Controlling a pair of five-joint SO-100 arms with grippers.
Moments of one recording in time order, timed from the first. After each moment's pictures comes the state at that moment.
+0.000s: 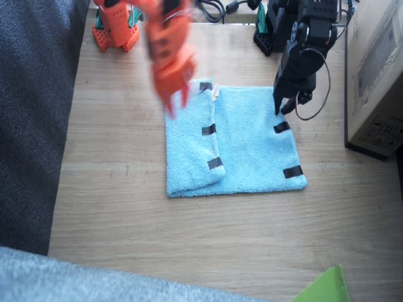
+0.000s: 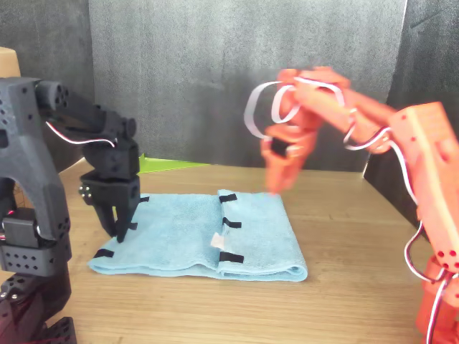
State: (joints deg) arm 0 75.7 86.8 109.7 80.2 97.4; arm 1 117.0 51.5 32.3 110.6 74.7
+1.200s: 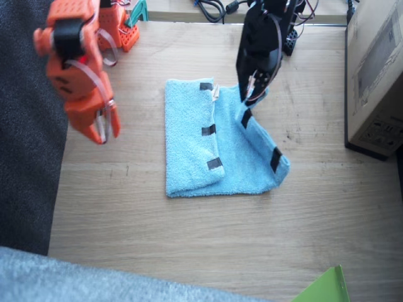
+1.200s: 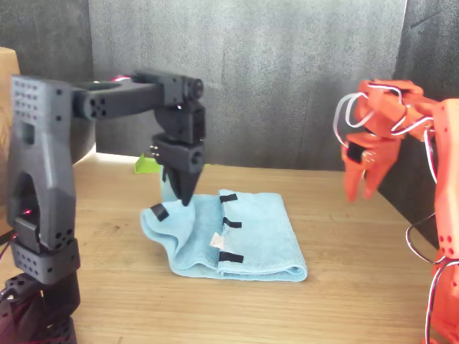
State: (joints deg) arm 0 52.2 68.8 67.9 99.0 100.8; arm 1 92.5 51.8 46.9 104.8 70.5
